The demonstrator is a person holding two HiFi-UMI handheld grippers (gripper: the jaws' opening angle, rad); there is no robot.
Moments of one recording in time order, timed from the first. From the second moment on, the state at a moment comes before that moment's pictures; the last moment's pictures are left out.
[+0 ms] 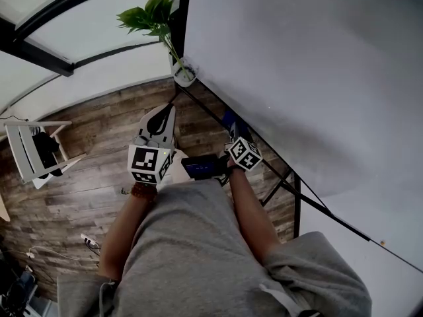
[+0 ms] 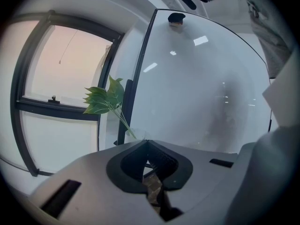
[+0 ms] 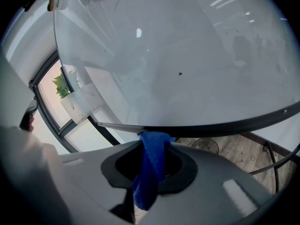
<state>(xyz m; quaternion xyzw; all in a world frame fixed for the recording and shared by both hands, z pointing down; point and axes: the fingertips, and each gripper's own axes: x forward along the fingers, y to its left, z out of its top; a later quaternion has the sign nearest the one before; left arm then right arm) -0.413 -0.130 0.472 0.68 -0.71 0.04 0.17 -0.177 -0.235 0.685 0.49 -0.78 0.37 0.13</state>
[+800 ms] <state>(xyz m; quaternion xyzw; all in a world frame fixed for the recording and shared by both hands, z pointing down) -0.444 -0.131 0.481 0.68 -0.71 0.04 0.18 -0.216 -0.239 0.682 0.48 -0.79 0.36 0.13</state>
